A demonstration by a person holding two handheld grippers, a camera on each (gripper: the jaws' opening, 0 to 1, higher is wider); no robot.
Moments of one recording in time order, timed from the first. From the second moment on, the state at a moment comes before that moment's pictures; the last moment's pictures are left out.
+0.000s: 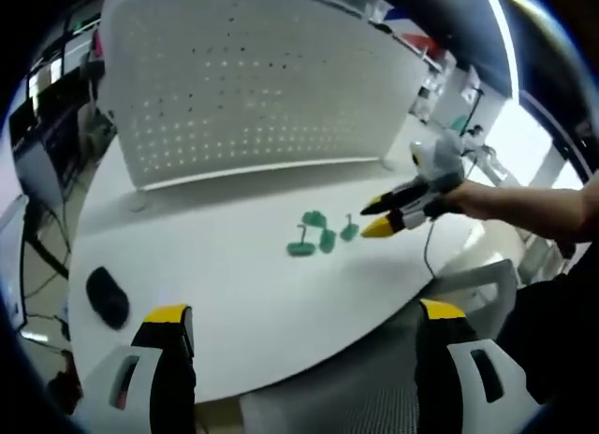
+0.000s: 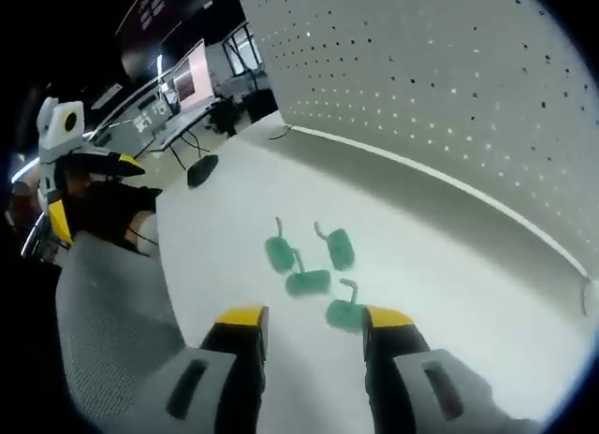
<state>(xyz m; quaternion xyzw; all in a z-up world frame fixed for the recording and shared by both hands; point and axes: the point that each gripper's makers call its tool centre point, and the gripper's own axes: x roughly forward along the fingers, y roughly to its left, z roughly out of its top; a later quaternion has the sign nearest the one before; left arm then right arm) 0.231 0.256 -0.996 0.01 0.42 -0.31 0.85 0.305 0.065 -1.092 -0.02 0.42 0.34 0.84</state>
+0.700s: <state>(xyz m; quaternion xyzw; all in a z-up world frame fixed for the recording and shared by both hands) 0.231 0.253 -1.003 0.01 0.44 -0.30 0.85 0.329 0.067 -1.118 -0.10 0.43 0.40 0.80</state>
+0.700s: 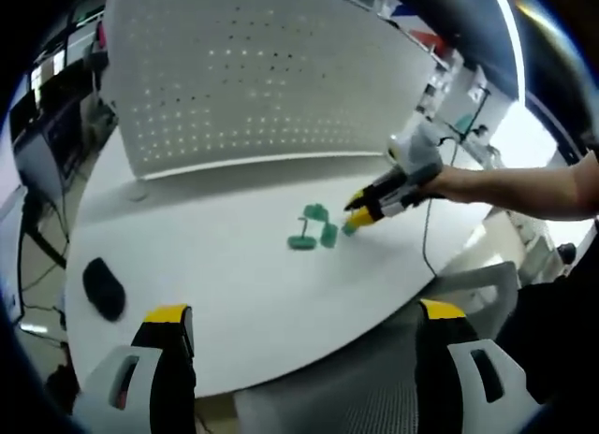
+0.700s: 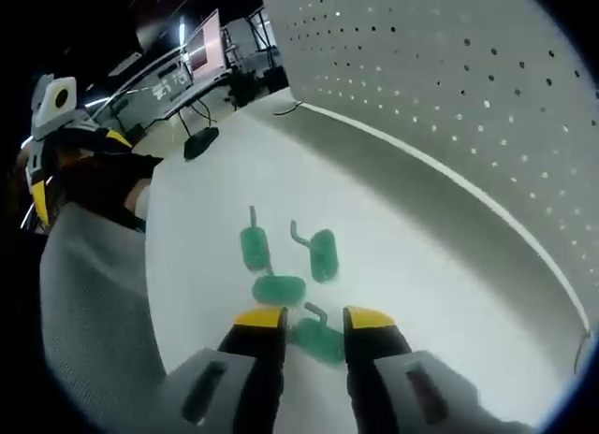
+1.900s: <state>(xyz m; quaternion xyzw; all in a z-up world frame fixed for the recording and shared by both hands) 0.237 0.252 -0.997 0.01 0.42 -0.31 0.85 0.329 0.060 -1.099 -0.06 0.43 0.37 0.82</state>
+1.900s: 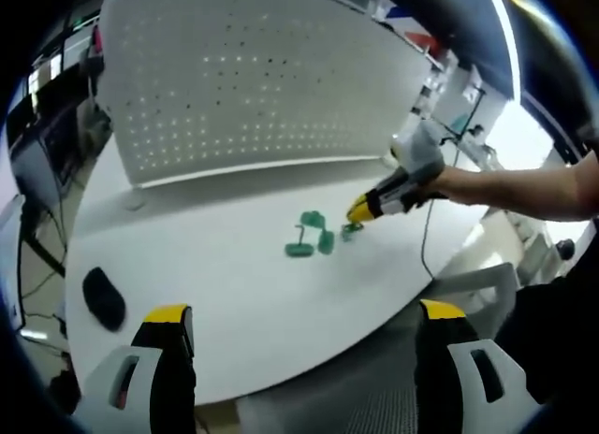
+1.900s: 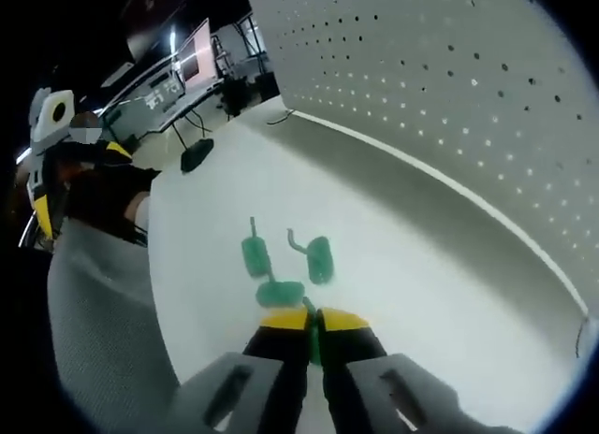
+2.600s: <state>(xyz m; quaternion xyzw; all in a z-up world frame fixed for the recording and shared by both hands) 0.250 0.246 -0.972 0.01 0.39 -0.32 0.86 0.345 0.058 -1.044 -0.02 0.38 0.32 0.87</state>
